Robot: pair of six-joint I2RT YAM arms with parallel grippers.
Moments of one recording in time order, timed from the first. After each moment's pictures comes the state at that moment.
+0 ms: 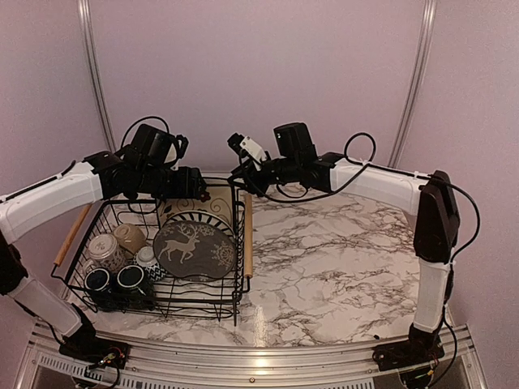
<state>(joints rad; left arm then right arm) -0.66 1.46 1.32 -0.54 -0.12 -0.42 0.74 1.98 1.72 -0.15 -0.40 -0.26</state>
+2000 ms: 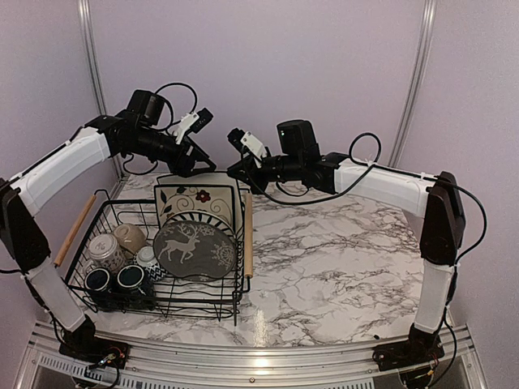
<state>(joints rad) -0.46 1.65 1.70 -0.71 0.55 0.32 0.76 1.94 1.70 -0.09 -0.42 -0.26</state>
